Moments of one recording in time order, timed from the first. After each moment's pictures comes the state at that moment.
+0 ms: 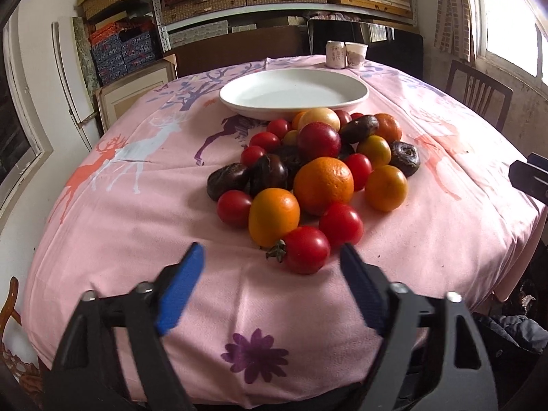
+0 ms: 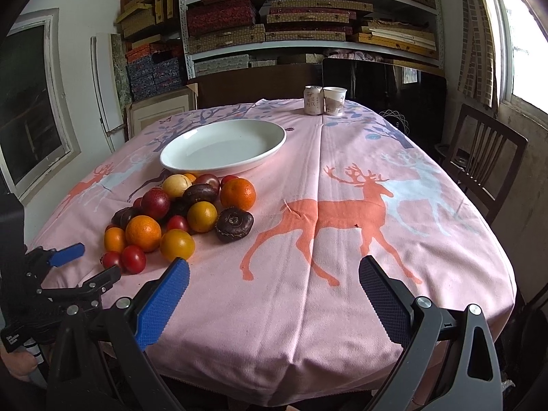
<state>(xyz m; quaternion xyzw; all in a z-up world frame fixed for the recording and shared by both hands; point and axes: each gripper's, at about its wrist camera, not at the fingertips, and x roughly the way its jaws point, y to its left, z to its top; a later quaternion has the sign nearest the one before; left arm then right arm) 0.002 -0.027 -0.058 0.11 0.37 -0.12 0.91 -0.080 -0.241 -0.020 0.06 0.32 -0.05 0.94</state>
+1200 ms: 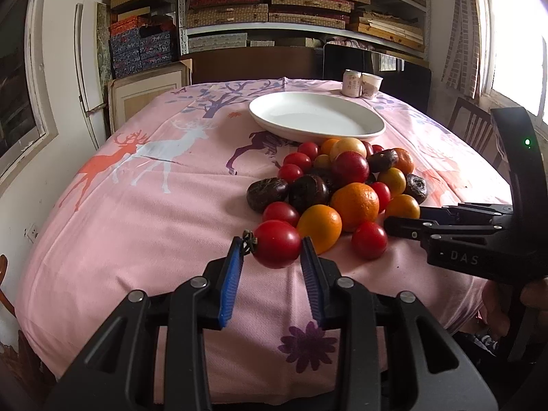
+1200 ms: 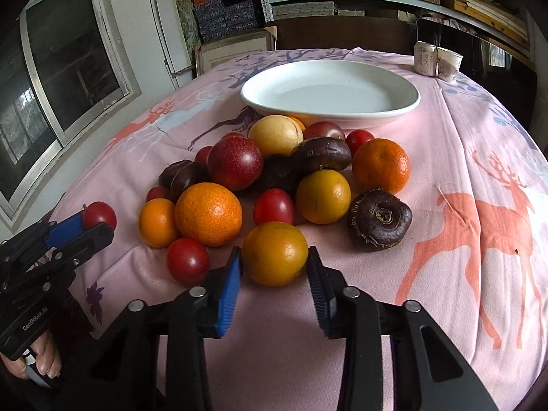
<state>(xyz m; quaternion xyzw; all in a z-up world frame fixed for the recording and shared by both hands) -0.007 0.021 -0.039 0.05 0.34 -0.12 0.93 0.014 -0.165 -0.067 0.04 0.42 0.13 0.90</state>
